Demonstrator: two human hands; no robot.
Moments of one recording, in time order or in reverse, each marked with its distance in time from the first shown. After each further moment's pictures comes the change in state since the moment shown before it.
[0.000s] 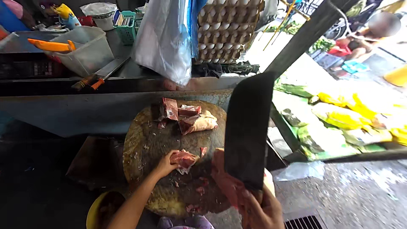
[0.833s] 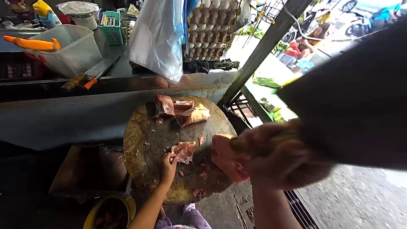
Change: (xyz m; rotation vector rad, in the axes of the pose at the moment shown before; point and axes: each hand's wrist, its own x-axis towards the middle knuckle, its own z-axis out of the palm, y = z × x) left_hand -0.052 -0.009 0.037 -0.162 0.528 0.090; right_hand 0.052 -0.128 0.108 -0.054 0.337 -0.942
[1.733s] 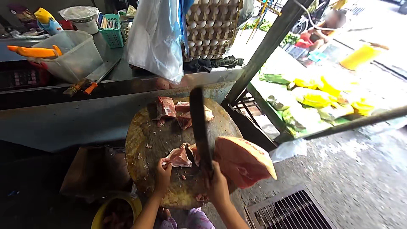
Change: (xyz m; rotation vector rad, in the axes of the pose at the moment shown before) left_hand -0.004 -0.016 -0.017 -0.046 0.052 -0.141; right_hand -0.188 0.051 -0.027 -0.615 -0.599 0.905
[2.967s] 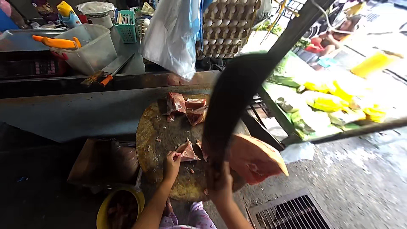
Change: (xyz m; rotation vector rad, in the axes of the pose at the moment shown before) left_hand 0.001 0.016 -0.017 0.105 -0.027 0.087; right_hand -0.019 -0.044 0.019 0.176 0.237 -0.323
